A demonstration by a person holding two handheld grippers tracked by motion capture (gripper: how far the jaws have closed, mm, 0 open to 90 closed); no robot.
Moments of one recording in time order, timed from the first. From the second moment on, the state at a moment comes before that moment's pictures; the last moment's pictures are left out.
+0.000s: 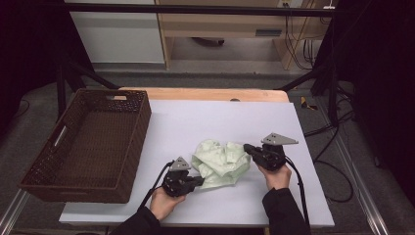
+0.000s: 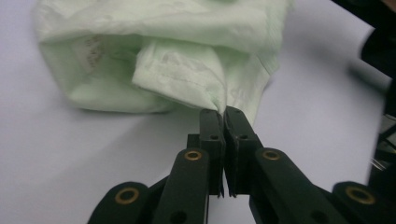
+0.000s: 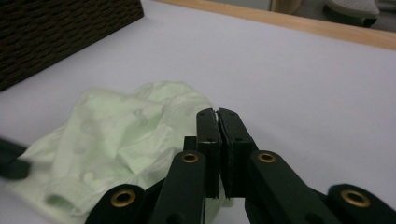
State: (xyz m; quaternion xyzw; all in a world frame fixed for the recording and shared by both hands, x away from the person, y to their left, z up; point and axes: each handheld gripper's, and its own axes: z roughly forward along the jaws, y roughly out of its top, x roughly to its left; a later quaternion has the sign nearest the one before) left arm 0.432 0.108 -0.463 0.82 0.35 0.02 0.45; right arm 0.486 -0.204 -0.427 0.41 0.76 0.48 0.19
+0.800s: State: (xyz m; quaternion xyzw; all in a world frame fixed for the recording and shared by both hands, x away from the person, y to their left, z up) left arm 0.465 0.131 -0.442 0.80 0.37 0.09 0.46; right arm 0.479 -0.213 -0.428 0.44 0.74 0.45 0.22
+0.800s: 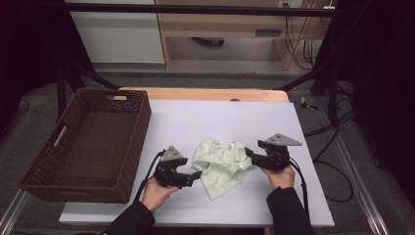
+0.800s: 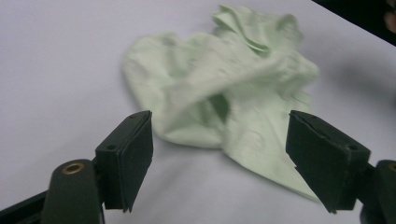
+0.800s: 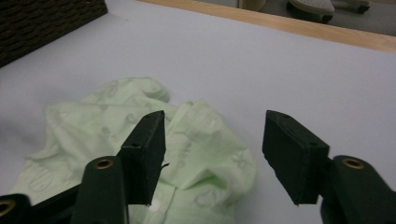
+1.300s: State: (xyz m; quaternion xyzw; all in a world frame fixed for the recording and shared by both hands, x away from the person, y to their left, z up) left arm 0.516 0.124 -0.454 0.80 0.41 0.14 0.43; right arm 0.434 -0.188 -0.454 0.42 0.77 0.46 0.15
